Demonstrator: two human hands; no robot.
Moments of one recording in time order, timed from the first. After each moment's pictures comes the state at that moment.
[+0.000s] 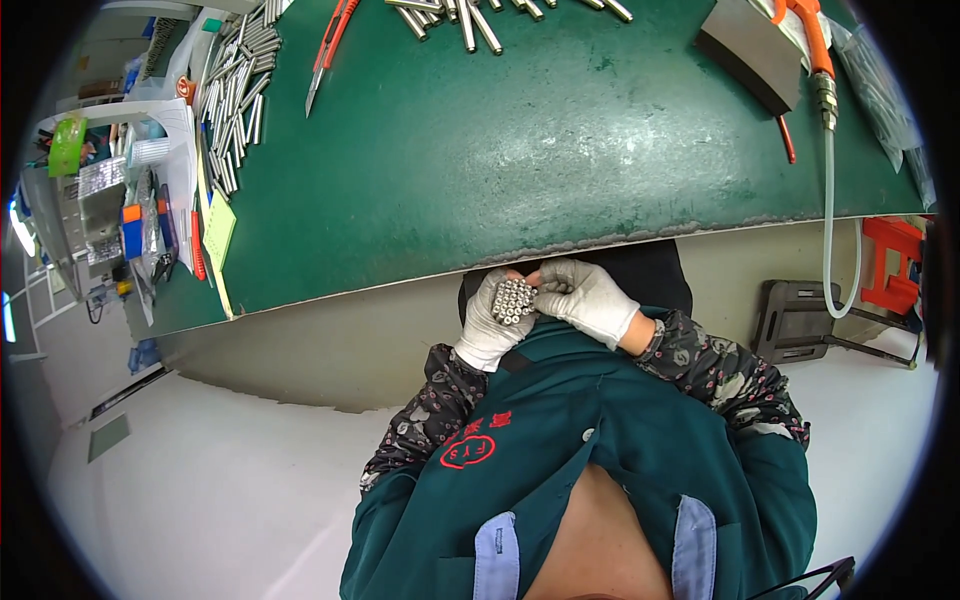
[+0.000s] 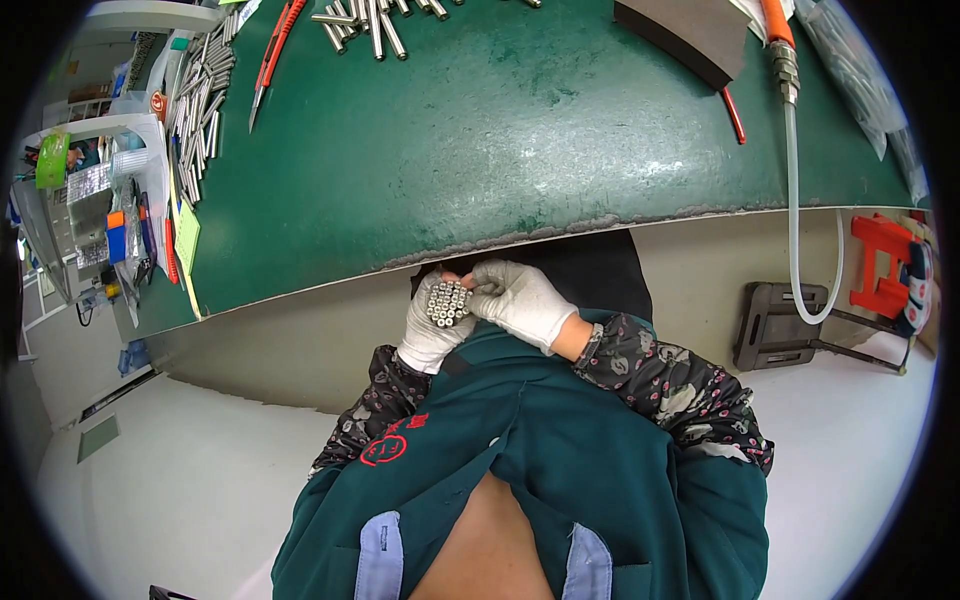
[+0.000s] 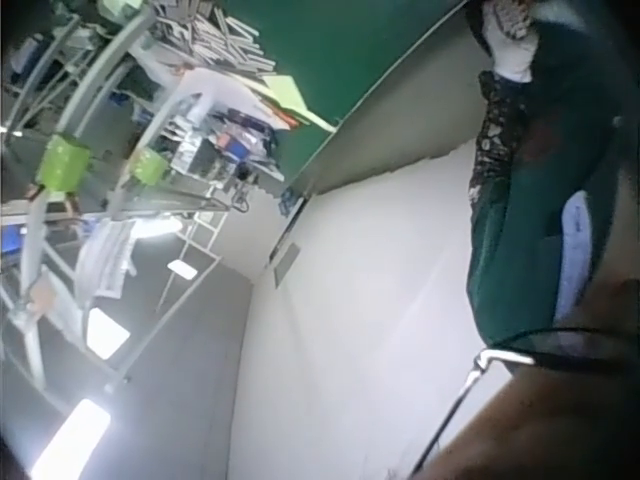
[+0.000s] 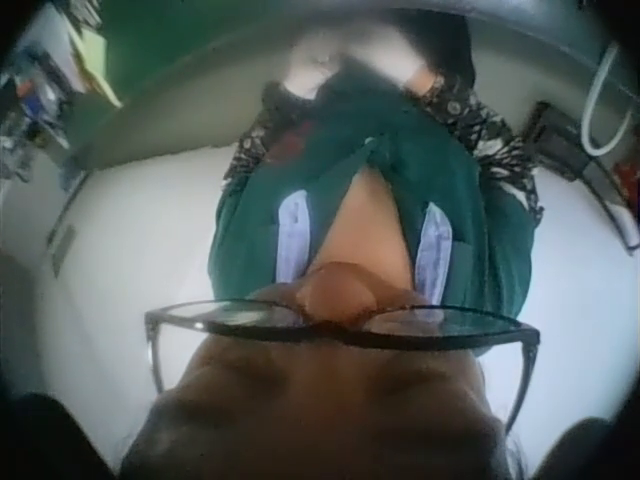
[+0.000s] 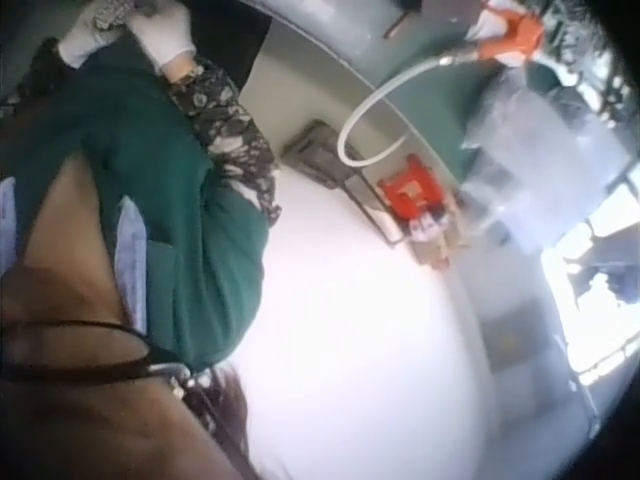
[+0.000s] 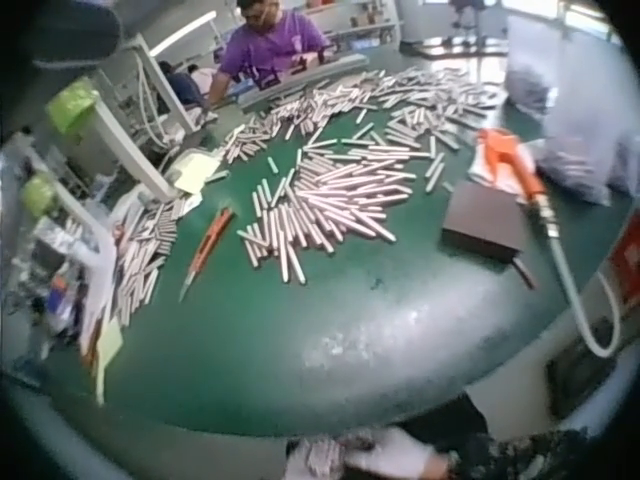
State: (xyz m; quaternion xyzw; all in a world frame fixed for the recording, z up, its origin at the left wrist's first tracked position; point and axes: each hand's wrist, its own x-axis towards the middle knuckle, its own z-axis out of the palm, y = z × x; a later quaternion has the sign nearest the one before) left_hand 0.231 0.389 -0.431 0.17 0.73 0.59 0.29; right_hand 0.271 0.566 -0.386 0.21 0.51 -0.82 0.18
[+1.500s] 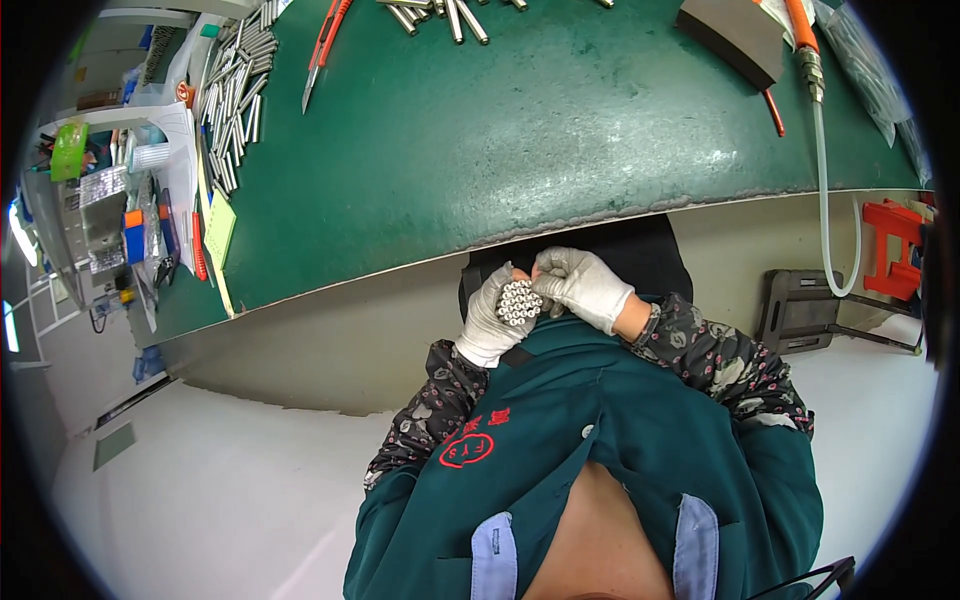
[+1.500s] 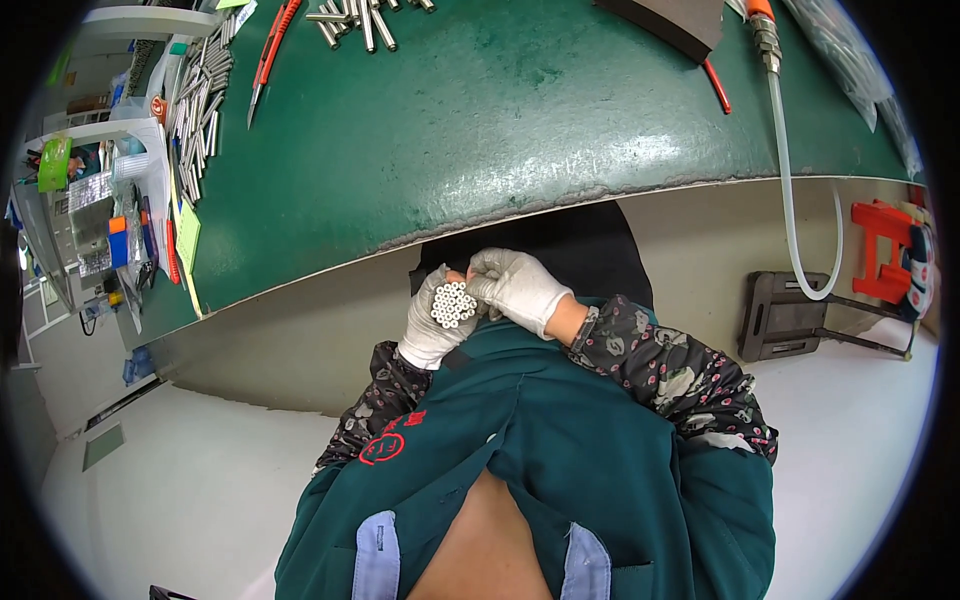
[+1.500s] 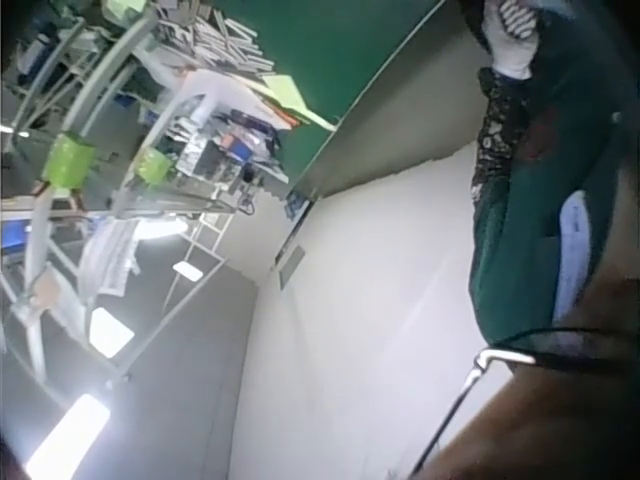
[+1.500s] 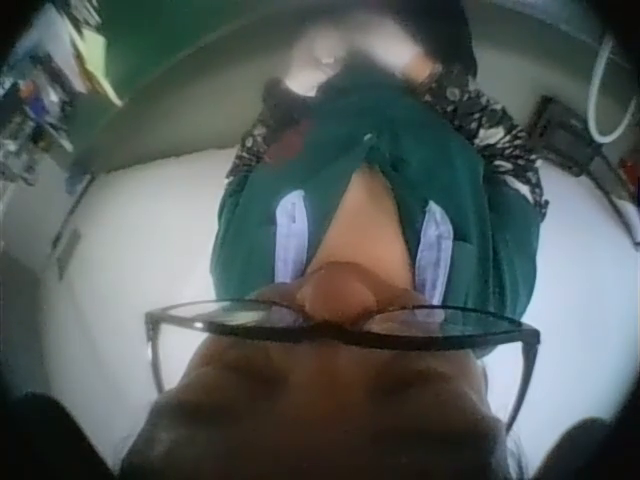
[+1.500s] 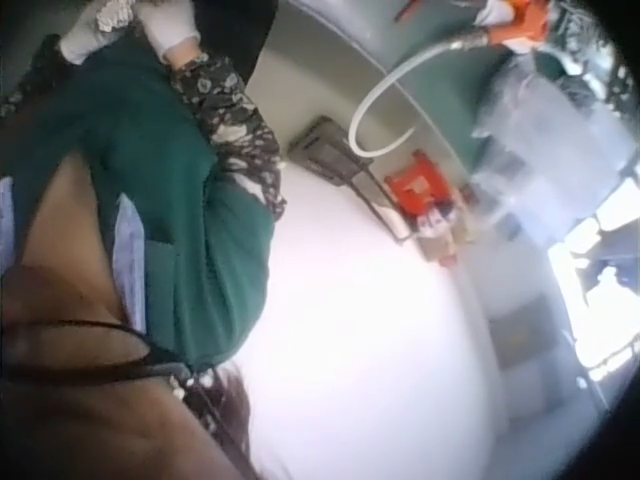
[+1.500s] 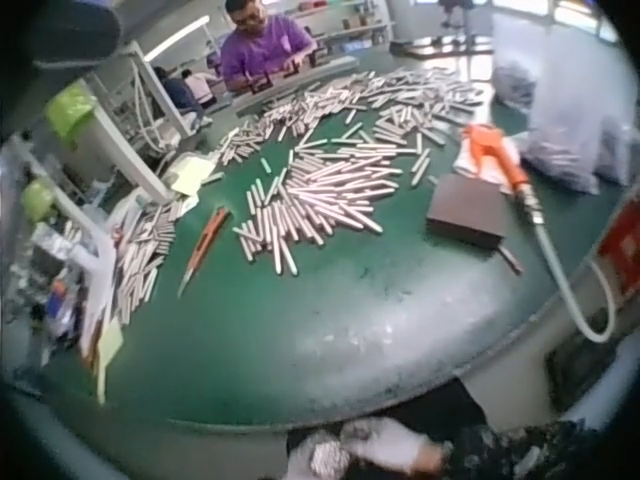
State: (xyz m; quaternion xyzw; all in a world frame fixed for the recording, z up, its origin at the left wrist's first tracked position) left_hand 0.235 0.383 -0.440 0.25 0.73 0.58 0.26; right_hand 0.268 0.568 -0.388 0.21 0.50 -0.81 0.23
